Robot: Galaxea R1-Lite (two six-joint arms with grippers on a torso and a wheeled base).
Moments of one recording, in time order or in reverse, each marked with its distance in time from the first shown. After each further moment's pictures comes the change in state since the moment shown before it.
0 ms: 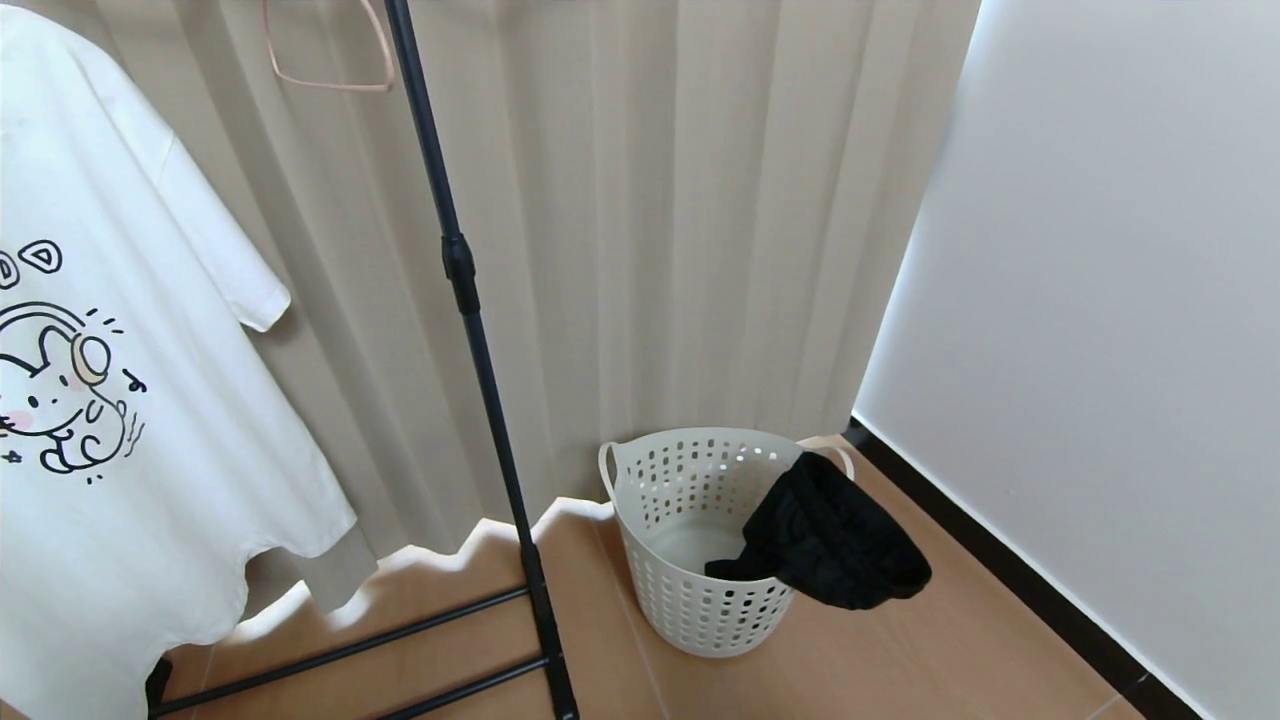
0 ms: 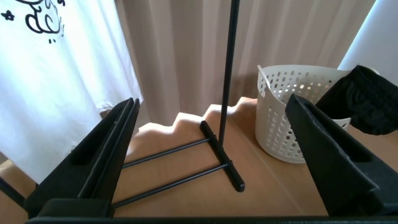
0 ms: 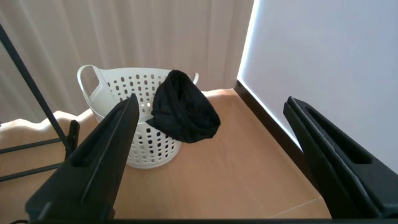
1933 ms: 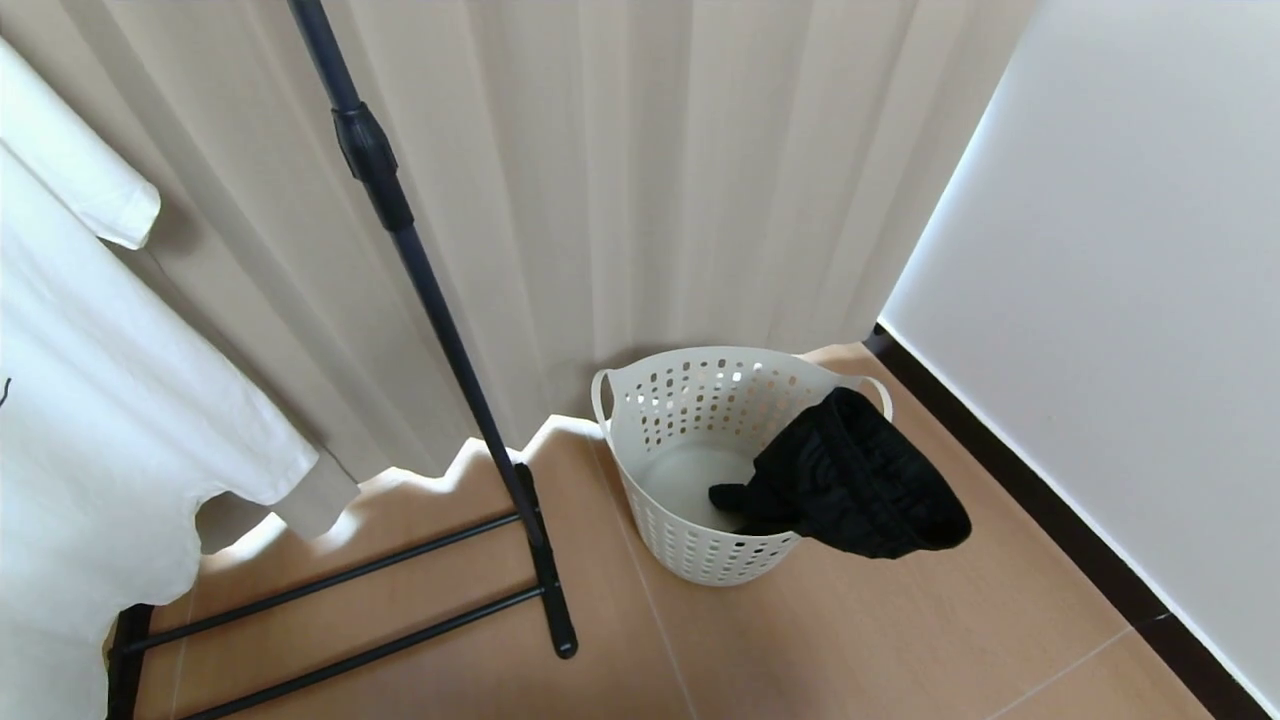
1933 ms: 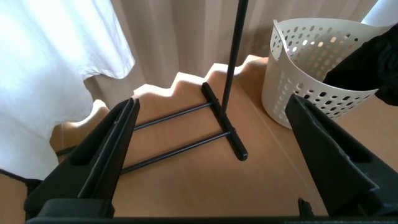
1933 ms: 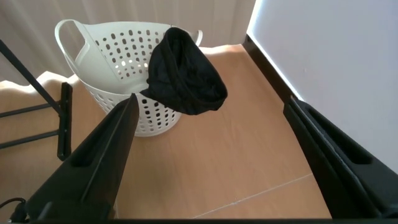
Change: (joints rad) left arm -0.001 0.000 0.000 0.000 0.000 0.000; right arm 0.000 0.000 0.000 -0.001 -0.002 0.000
